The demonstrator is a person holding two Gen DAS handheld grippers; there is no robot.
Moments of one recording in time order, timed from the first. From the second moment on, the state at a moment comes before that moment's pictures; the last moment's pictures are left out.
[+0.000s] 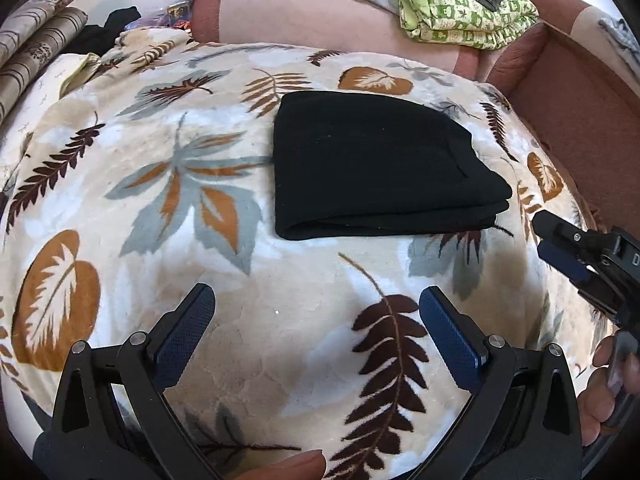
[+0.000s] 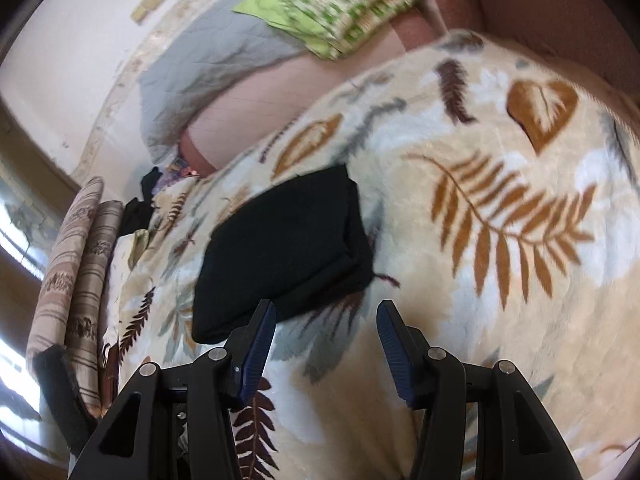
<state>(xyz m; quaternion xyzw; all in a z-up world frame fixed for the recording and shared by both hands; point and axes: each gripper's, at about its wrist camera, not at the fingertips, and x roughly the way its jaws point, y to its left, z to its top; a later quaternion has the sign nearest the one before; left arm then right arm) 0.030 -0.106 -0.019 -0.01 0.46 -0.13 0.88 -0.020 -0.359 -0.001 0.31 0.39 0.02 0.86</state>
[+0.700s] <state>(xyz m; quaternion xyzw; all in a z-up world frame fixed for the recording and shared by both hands) 0.037 -0.098 -0.012 -0.03 0.46 -0.14 0.87 -0.027 -0.375 -0.004 0.35 0.38 0.03 0.86</state>
